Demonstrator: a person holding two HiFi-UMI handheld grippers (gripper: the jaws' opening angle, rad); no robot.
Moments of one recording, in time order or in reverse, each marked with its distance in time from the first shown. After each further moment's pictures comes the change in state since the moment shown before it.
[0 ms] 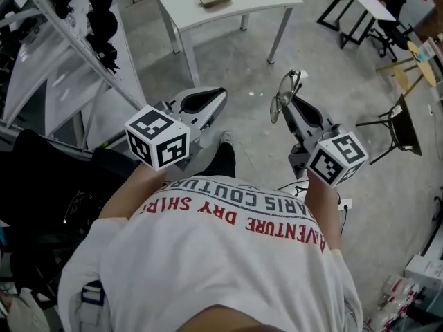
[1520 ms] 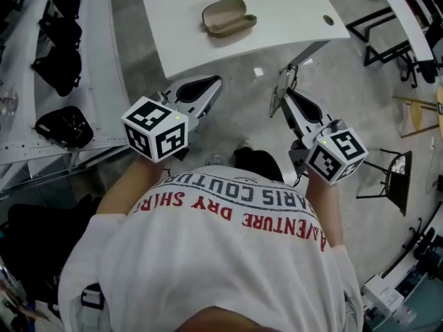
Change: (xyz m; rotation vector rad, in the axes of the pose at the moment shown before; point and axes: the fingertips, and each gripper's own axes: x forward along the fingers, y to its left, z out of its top) left arm 0.203 0.363 0.068 -0.204 0.047 0.177; right arm 0.341 -0.253 0.033 0.054 0.256 0.089
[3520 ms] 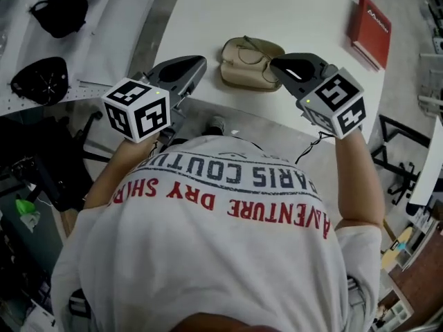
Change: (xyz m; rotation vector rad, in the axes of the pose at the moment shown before) left arm 0.075 0.200 0.044 -0.385 -0.169 0.586; right arm 0.287 -0.123 0.054 -0.777 0.590 0.784
